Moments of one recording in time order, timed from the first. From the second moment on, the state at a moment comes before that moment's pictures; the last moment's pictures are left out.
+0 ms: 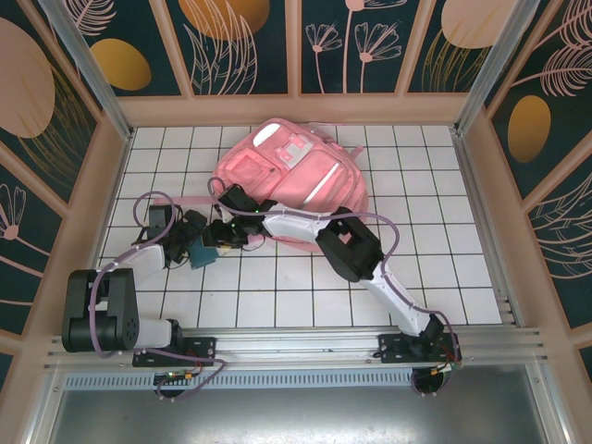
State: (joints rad) left arm 0.02 1.39 0.51 -0.04 0.12 -0.96; right arm 0.99 2.45 1.91 -0.32 -0.50 0.81
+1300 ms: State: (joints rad) left arm -0.32 1.34 1.13 -0.41 0.03 -0.67; right arm 0.89 1.55 1.11 -0.18 -0.29 0.85
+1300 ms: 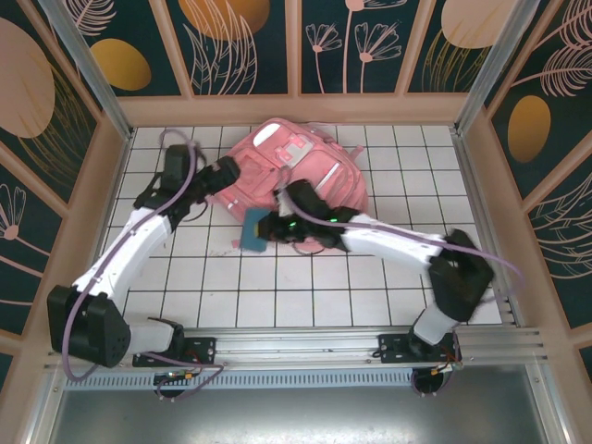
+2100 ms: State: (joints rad) left arm -0.90 2.14 1.90 -0.76 -0.39 -0.34; right arm 0.07 0.74 0.74 -0.55 -0.16 0.72
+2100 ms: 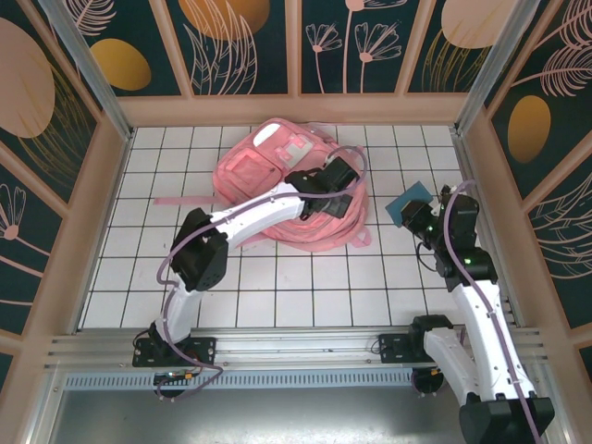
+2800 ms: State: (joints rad) left arm -0.89 2.22 1.93 -0.76 -0.34 -0.33; right arm 0.05 0.75 0.70 -0.53 -0.26 0.72
